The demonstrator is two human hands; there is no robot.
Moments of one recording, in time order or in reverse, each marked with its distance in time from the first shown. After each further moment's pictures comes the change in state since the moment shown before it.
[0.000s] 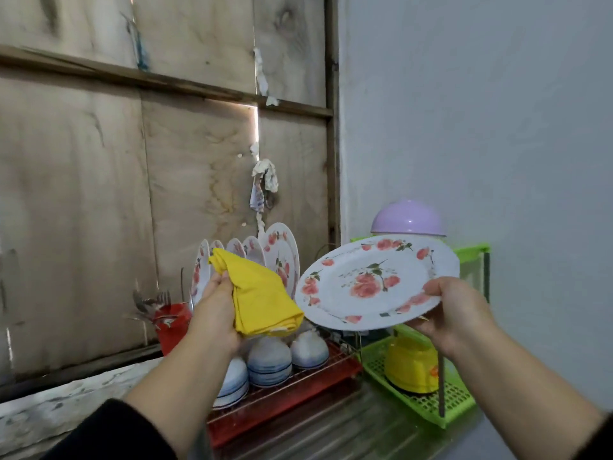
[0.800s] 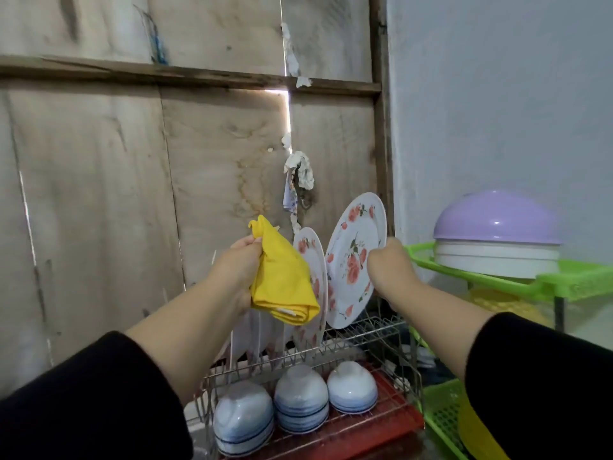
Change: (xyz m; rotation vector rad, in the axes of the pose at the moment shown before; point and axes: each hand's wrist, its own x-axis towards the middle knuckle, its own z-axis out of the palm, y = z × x) left_hand 0.115 0.012 0.057 0.462 0.039 0.138; right_hand 0.212 0.059 0.121 -0.700 -0.267 -0.335
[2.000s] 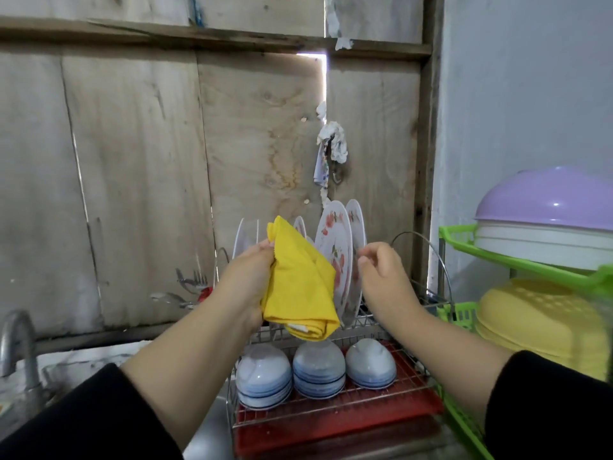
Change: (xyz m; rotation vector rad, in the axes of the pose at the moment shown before) left_hand -0.046 -0.032 -0.021 -0.124 0.041 -0.048; right_hand -0.053 0.028 0.032 -0.036 -0.142 -0.357
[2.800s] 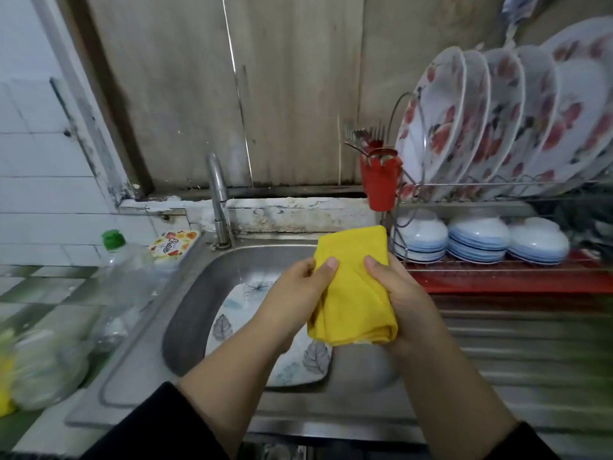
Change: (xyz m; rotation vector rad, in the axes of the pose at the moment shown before) left_hand -0.136 -0.055 -0.263 0.541 0.101 -0.267; right_hand -0.216 -0.088 0.219 1.151 -0.415 0.865
